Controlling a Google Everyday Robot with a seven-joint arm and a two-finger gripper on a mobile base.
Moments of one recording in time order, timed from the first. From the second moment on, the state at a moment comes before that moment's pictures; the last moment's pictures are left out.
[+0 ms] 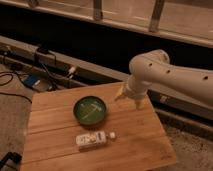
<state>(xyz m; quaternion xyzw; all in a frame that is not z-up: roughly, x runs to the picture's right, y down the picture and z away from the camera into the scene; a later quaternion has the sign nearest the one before) 0.102 0.065 0.666 -0.23 0.18 0.78 0.55</state>
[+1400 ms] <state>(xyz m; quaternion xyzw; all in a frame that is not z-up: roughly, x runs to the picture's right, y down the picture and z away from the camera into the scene) 0.101 0.065 0.667 -0.23 0.18 0.78 0.55</state>
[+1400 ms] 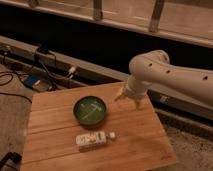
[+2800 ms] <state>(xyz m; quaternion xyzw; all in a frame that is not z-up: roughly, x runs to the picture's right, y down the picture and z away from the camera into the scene) 0.059 0.067 0.648 -0.26 0.18 0.40 0.86</state>
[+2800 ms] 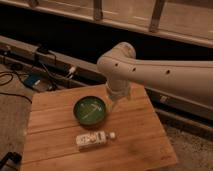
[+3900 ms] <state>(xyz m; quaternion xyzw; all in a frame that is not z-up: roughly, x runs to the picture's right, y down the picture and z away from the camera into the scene) 0.048 0.074 0.638 -0.26 0.16 0.35 0.88</state>
